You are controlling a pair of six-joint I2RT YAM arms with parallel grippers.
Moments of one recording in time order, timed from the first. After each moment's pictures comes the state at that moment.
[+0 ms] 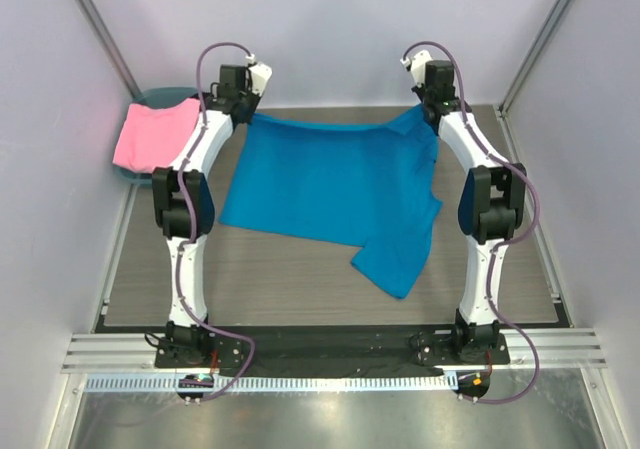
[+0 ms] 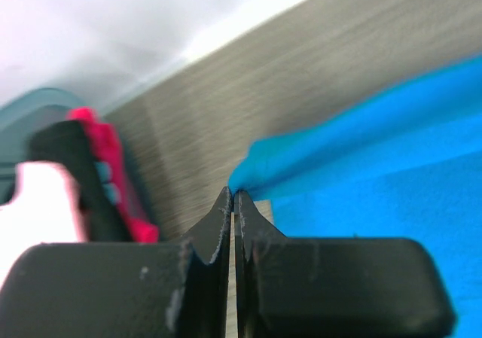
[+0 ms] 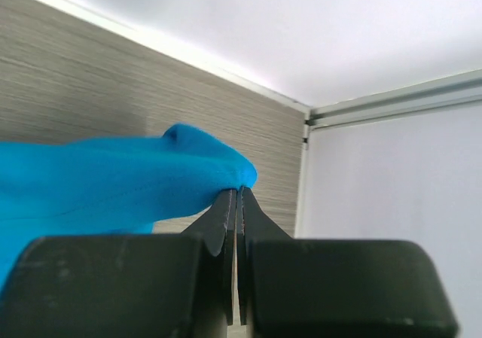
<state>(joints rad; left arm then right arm) -0.17 2.30 2.14 -0.48 -0.06 0.41 0.12 2.18 1.94 -0.22 0.35 -0.59</state>
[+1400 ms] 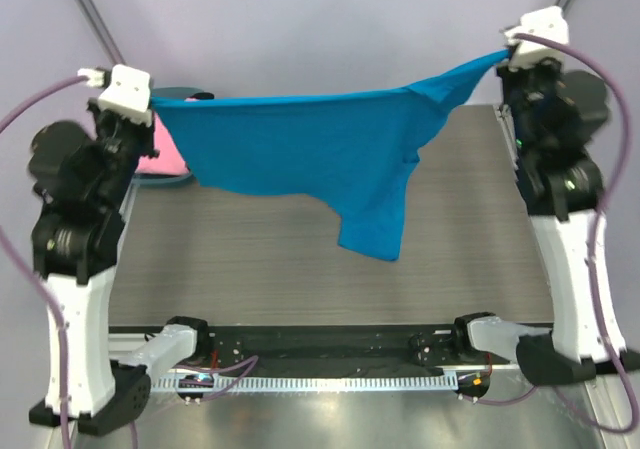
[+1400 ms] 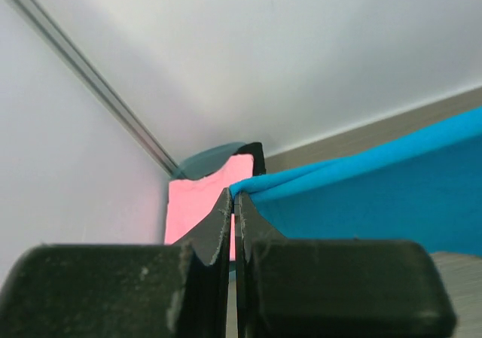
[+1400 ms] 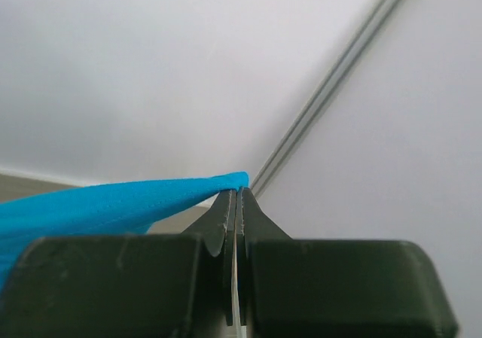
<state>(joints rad) -0.15 1.08 1.75 -0.66 -0.05 0.37 0.17 1.27 1.74 -0.34 0.28 -0.47</state>
